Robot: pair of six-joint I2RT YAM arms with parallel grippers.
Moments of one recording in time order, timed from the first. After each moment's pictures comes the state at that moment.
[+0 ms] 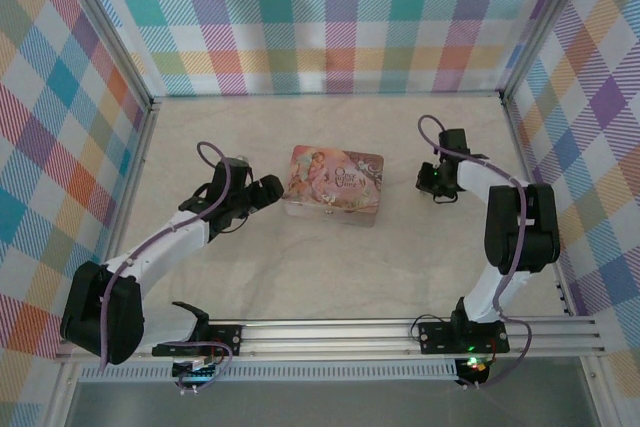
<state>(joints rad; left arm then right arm) -0.39 1.26 0.76 -0.27 0.04 -0.76 0.06 1.75 1.07 -0.46 -0.15 0.39</state>
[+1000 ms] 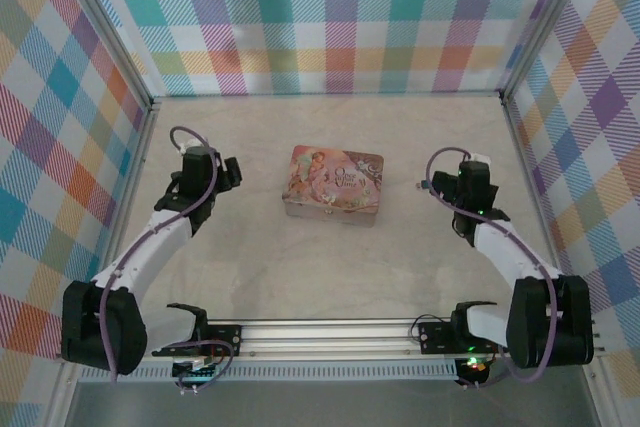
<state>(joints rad) -0.17 1.21 0.77 -0.20 -0.36 -0.31 0.06 1.21 0.56 0.01 0.27 0.22</state>
